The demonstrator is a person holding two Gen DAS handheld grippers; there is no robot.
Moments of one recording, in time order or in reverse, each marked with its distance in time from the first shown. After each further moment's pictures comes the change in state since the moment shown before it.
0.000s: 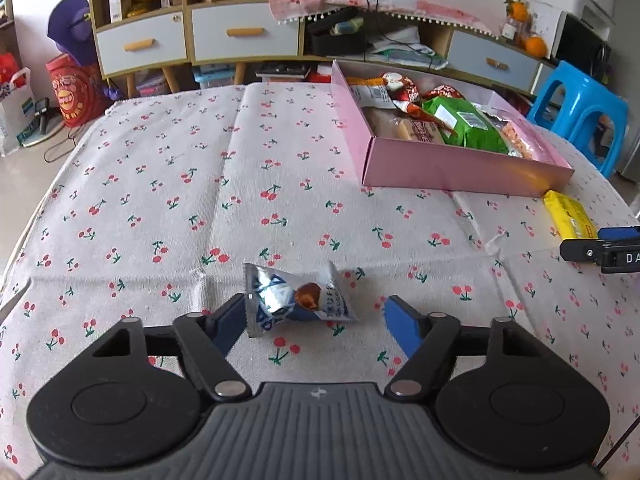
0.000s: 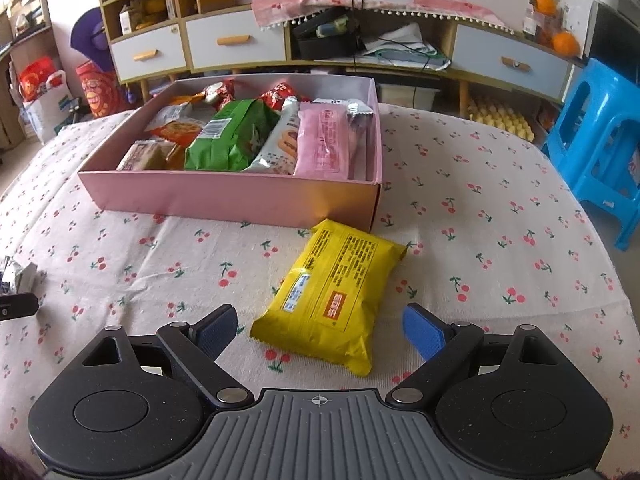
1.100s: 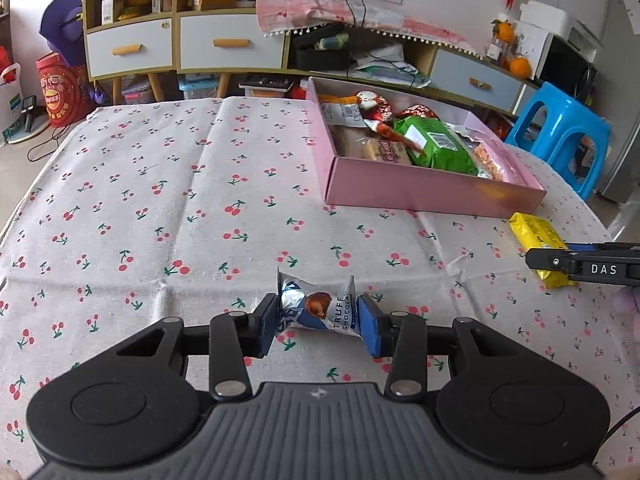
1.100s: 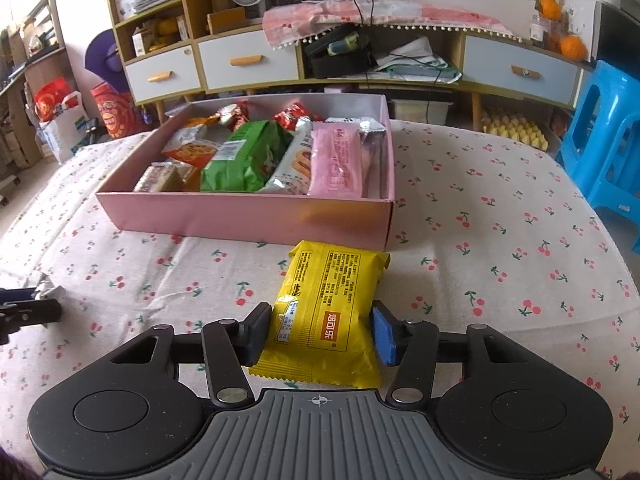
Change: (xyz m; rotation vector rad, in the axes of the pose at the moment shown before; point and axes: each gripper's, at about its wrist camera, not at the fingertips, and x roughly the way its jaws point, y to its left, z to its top) left arm -0.005 -0.015 0.005 -0.036 -0.038 -0.073; right arm -0.005 -0.001 0.002 0.021 -0.053 0.067
